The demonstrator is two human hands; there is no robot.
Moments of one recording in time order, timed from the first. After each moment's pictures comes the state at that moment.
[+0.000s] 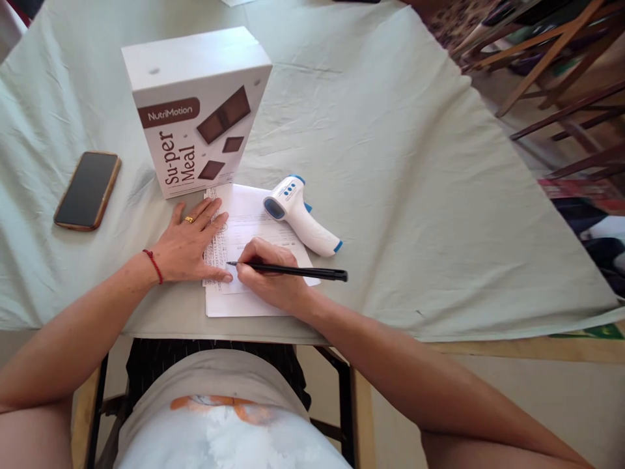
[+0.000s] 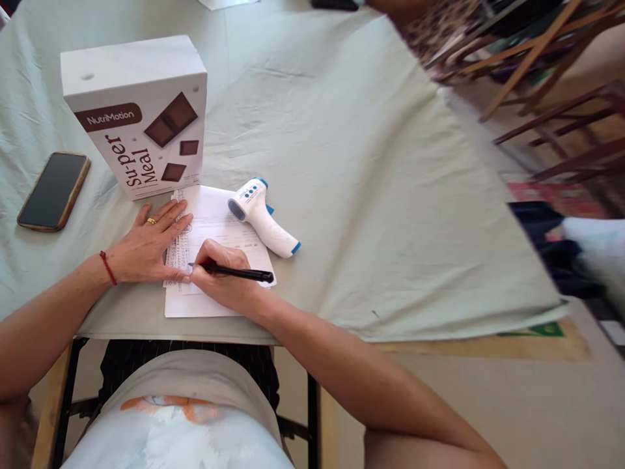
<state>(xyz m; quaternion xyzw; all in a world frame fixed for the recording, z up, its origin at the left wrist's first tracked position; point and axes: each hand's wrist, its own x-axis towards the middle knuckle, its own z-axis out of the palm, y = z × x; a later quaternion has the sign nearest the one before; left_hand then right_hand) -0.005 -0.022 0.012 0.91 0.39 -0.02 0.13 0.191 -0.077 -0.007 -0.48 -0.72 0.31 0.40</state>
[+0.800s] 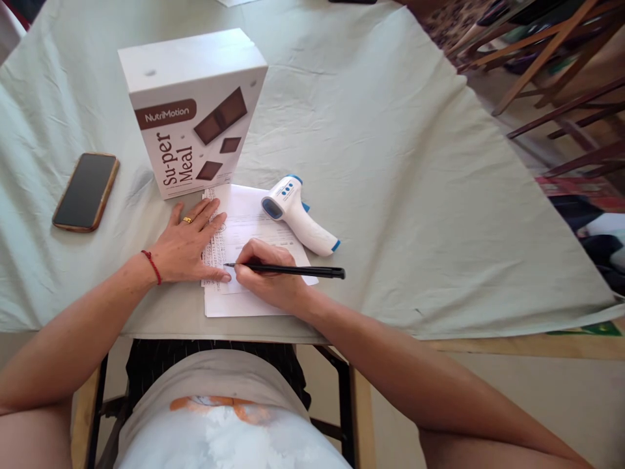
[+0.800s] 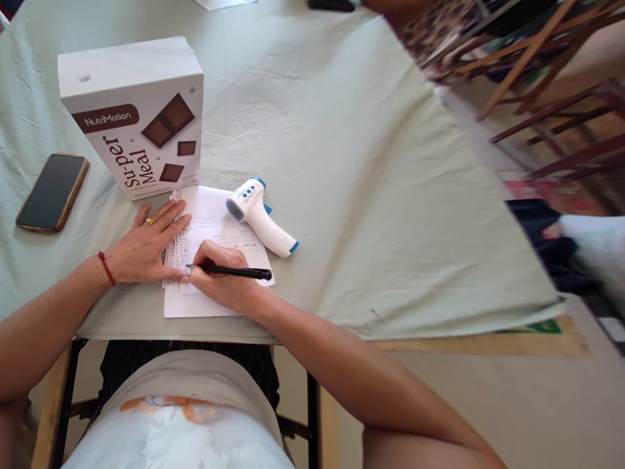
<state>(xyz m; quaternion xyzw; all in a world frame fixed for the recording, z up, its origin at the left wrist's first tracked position) -0.008 -0.021 0.009 0.91 0.38 0.00 0.14 0.192 -0.077 -0.005 -0.47 -0.72 0.33 0.40</state>
